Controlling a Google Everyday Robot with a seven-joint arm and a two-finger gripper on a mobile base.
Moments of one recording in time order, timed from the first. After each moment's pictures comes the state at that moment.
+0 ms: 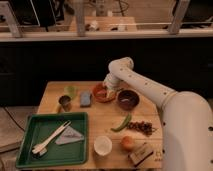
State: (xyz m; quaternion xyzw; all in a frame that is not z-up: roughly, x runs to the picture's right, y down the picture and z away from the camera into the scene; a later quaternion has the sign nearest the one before) arm 0.020 0.017 0.912 -0.23 -0.18 -0.11 0.95
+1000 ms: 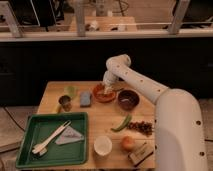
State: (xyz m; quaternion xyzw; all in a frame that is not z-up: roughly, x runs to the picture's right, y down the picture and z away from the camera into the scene) arm 0.014 0.003 0.928 -0.24 -0.16 -0.05 0.96
